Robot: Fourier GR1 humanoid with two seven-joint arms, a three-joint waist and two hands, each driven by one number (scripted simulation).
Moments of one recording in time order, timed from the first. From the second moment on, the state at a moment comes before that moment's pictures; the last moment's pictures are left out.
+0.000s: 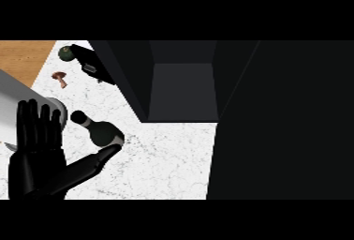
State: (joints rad) left arm 0.08 0.04 -0.18 -2.05 -0.01 0.66 0.20; right arm 0.00 -0.11 0.16 -2.50 -0.06 0.04 0.59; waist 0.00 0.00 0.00
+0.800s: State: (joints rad) left arm 0.11 0.01 -0.03 -1.75 0.17 0.53 -0.14; right arm -0.05 -0.10 0.14 -2.49 -0.06 0.04 0.62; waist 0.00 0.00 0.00
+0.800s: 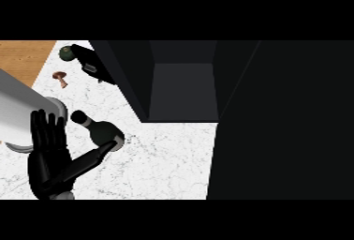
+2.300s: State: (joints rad) left arm -0.02 0.01 0.10 -1.22 0.33 0.30 -0.50; right arm -0.06 -0.09 0.11 -2.50 -0.07 0.06 0.64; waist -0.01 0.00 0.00
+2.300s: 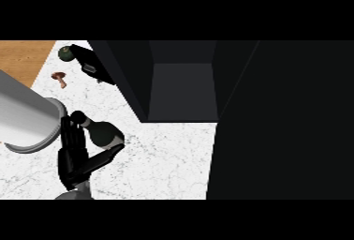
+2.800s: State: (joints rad) left arm -0.08 0.02 0.13 -1.06 0.37 0.22 -0.58; right arm -0.10 -0.09 0.11 -2.49 -0.07 0.05 0.66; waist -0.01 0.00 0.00
